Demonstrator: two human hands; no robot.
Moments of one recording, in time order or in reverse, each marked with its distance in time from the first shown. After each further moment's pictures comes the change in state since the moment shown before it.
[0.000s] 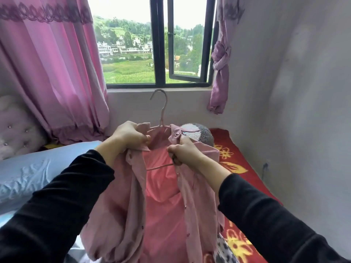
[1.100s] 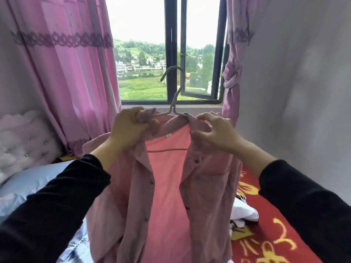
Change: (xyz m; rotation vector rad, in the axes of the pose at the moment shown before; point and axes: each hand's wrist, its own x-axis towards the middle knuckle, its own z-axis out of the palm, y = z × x) left_hand -0.004 0.021 -0.062 -0.155 0.401 0.464; right_hand 0.021 -0.077 -0.078 -0.708 0.219 -0.522
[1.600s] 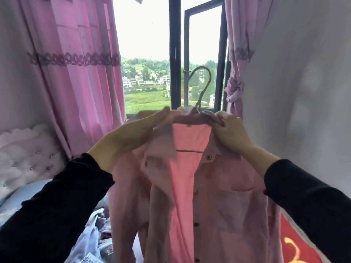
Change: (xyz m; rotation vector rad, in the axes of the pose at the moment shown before) left_hand 0.012 0.045 -0.033 -0.643 -0.557 0.006; right_hand 0.030 -0.008 -0.017 -0.010 0.247 0.032
